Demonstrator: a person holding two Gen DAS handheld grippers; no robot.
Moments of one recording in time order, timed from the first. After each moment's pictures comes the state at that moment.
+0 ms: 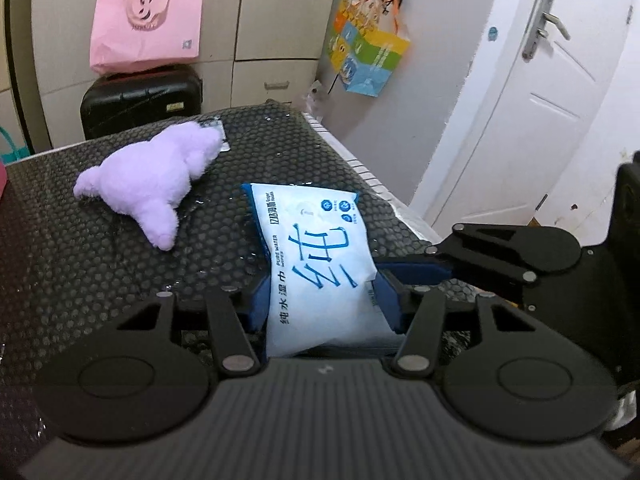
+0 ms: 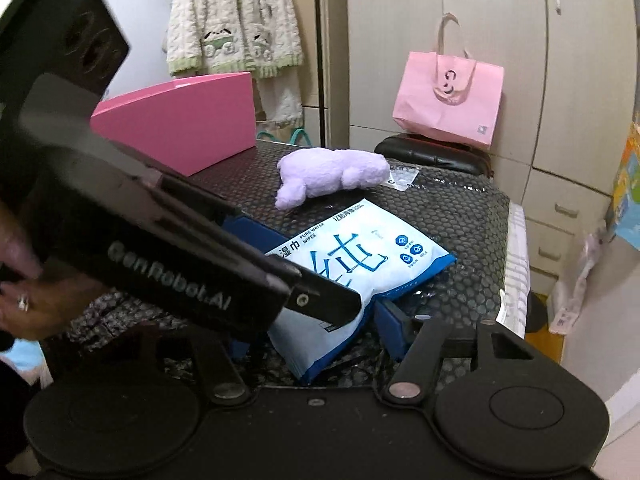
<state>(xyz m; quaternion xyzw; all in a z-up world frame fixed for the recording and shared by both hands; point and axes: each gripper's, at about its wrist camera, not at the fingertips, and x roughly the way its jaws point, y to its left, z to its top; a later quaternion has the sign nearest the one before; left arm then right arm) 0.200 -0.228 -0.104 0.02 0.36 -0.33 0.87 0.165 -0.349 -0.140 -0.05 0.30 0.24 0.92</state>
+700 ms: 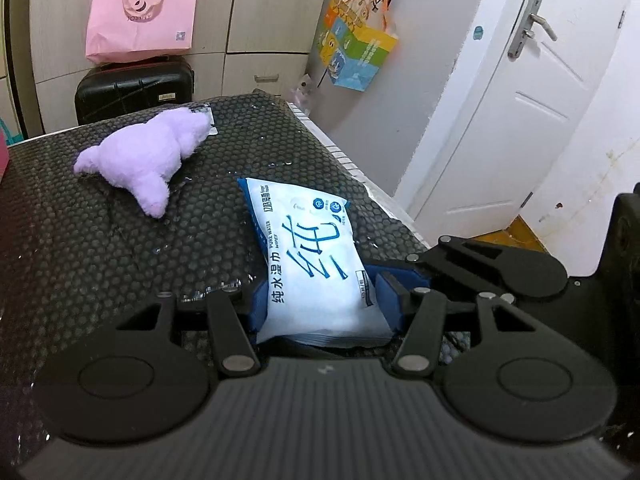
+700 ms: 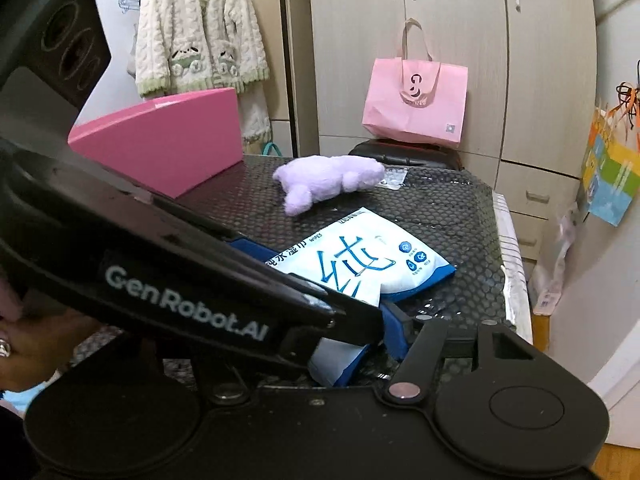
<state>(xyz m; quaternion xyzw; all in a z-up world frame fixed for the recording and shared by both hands) 0.175 -0.218 -0.097 0.00 0.38 -0.34 0.86 0.137 -0.323 -0.139 -0.02 0.28 0.18 0.94</state>
